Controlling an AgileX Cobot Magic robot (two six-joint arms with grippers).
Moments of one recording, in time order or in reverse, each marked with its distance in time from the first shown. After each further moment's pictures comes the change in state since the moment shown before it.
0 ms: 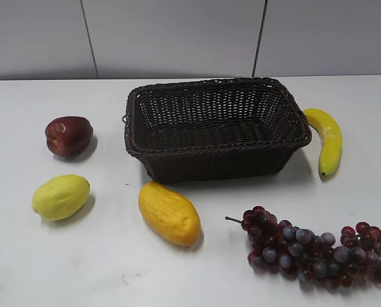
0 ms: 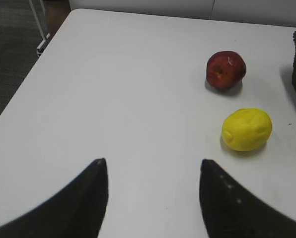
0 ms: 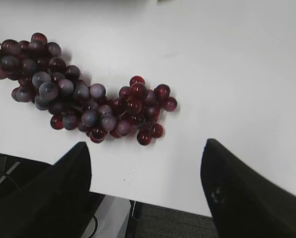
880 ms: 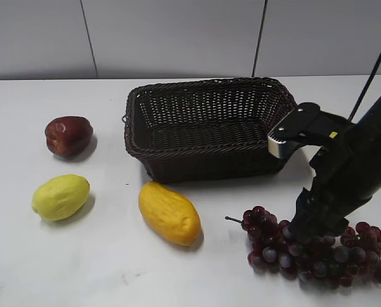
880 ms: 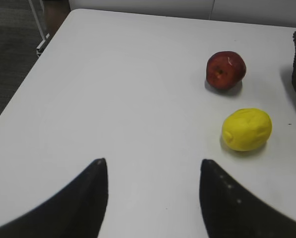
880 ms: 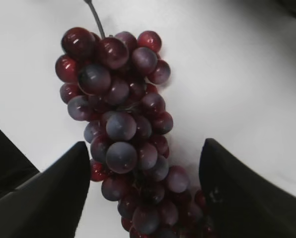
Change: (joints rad) left arm 0.000 0.000 0.000 0.000 0.000 0.000; right arm 0.366 0.566 -0.030 0.078 -0.279 -0.395
